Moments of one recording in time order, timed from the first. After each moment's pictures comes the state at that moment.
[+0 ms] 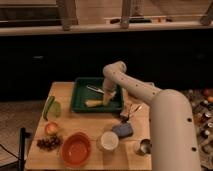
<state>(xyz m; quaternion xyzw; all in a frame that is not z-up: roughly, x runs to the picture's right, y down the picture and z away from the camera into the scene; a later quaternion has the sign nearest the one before) 0.013 0.054 0.947 -0.29 -0.09 0.07 0.95</state>
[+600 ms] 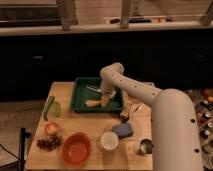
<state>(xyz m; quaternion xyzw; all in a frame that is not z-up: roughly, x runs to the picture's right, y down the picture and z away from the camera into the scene) -0.008 0.064 0.939 -0.30 -0.10 0.03 0.95</state>
